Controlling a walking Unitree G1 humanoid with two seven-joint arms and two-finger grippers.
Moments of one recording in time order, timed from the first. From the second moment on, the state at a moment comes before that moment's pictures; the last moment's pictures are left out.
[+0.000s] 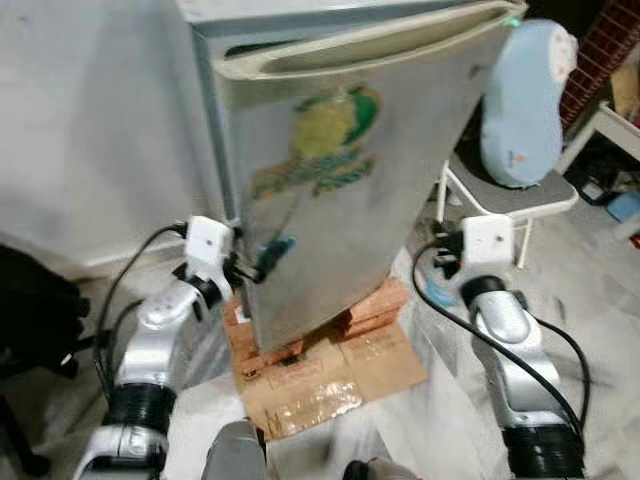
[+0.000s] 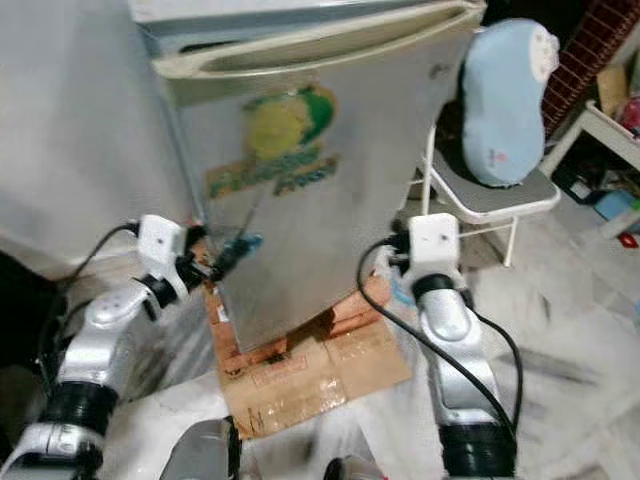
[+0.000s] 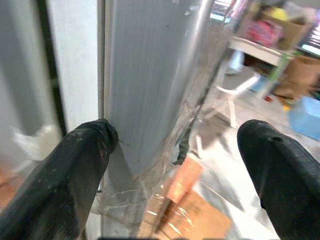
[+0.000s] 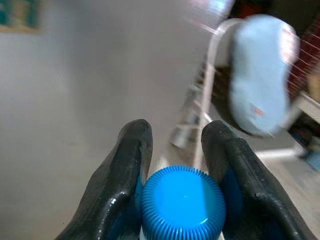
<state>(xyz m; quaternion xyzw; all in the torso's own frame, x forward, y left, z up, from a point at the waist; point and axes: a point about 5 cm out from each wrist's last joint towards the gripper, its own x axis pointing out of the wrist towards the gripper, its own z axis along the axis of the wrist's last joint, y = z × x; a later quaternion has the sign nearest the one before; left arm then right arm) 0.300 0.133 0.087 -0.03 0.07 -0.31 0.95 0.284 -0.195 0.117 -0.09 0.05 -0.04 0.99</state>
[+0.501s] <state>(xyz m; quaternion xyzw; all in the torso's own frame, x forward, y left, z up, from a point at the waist) 0.285 0.099 0.084 -0.05 0.10 -0.35 0.93 0.273 -0.224 0.108 -0.11 0.09 -0.14 0.98</state>
